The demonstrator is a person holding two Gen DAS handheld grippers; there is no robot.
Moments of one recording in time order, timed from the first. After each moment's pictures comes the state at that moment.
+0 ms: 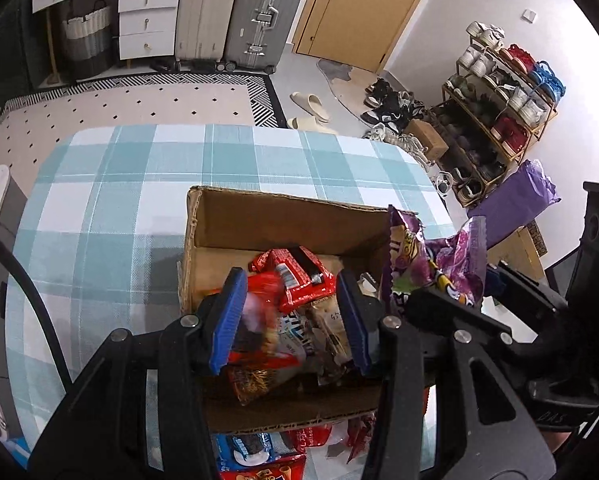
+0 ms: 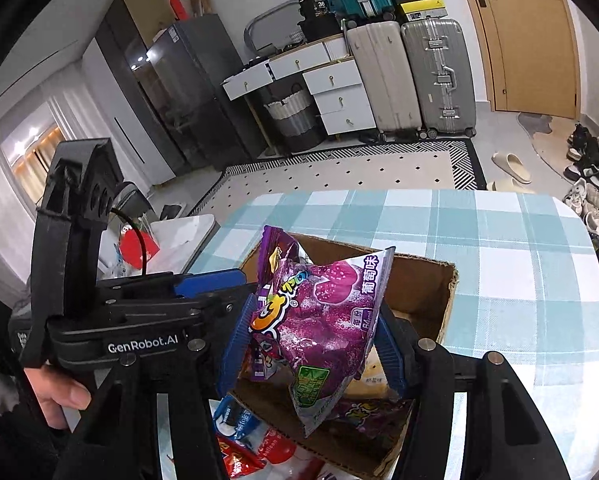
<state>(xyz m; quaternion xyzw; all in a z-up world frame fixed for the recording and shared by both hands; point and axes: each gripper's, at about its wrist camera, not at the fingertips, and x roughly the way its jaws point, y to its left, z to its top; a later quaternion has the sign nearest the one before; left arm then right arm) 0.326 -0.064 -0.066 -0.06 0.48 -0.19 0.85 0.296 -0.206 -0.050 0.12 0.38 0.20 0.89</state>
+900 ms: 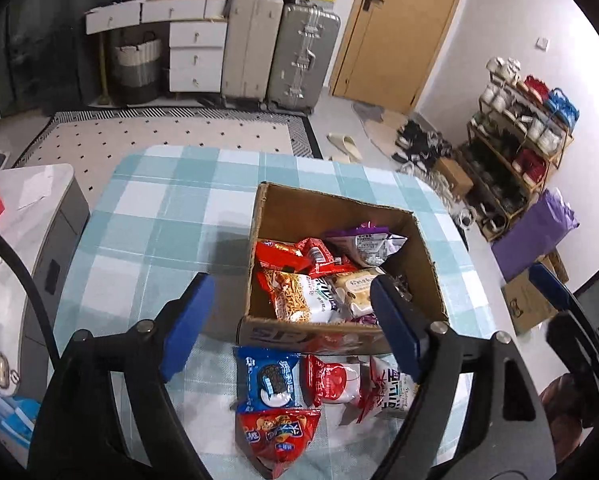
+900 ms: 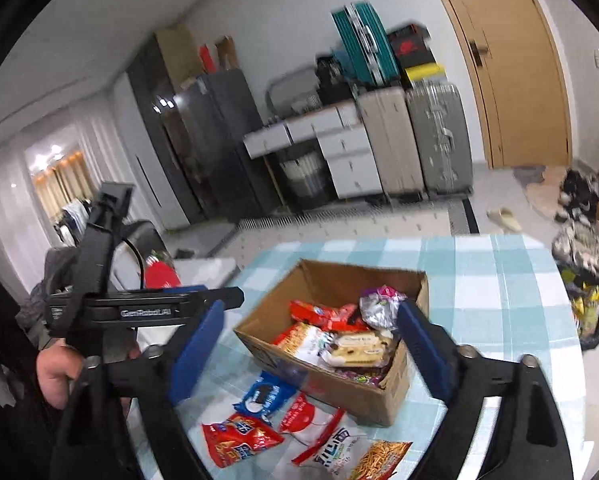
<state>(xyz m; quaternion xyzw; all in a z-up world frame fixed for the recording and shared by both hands) 0.213 -0.017 -0.010 -0.07 0.41 -0.12 0.90 0.172 -0.238 -0.007 0.12 0.25 0.21 0.94</state>
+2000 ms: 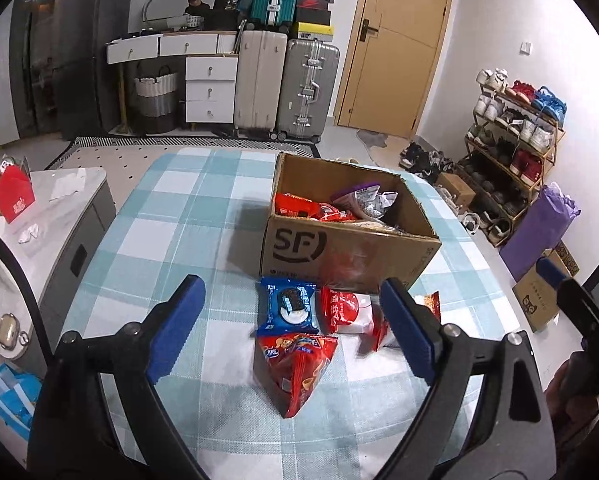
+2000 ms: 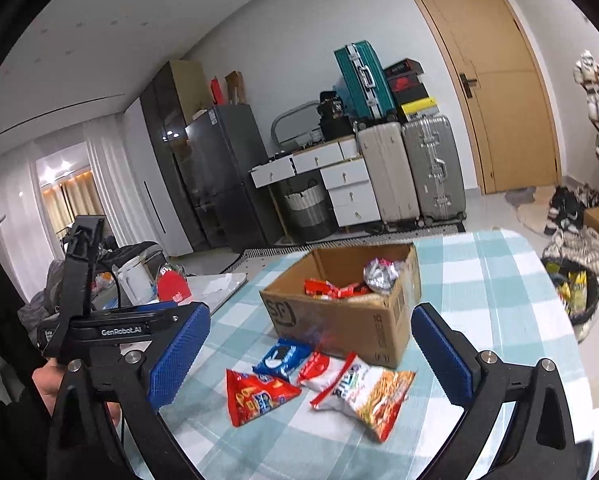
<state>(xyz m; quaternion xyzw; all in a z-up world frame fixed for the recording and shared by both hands) 0.073 0.006 -0.037 -0.05 0.34 -0.10 0.93 0.053 -0.243 -0.043 0.14 0.19 0.20 0.95</state>
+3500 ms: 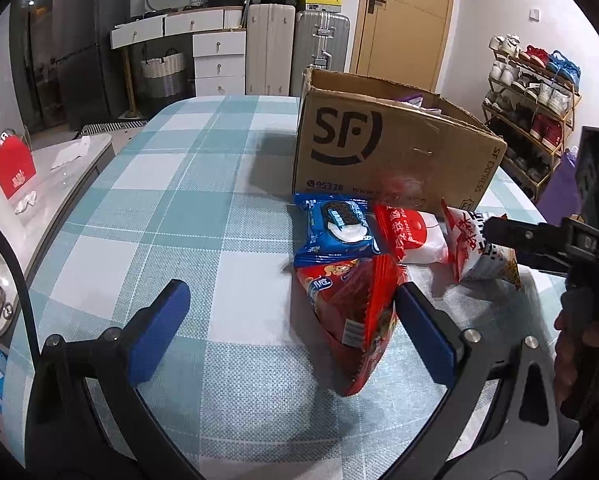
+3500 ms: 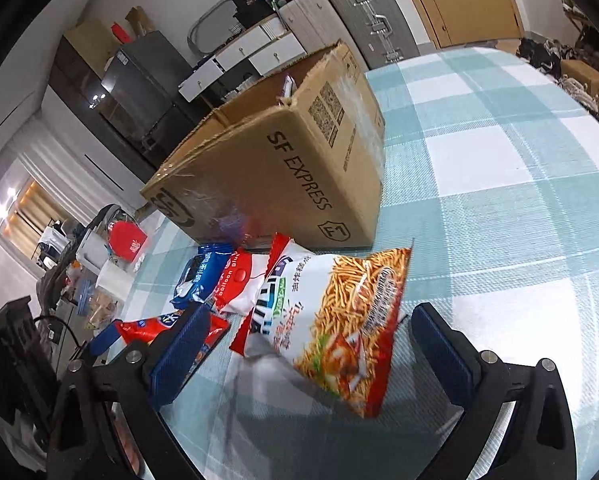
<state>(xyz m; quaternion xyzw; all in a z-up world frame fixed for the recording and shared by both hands) 0.085 0.012 -0.164 -0.02 0.37 -0.08 0.92 0.160 -0.234 -0.181 0.22 0.43 0.14 0.86</state>
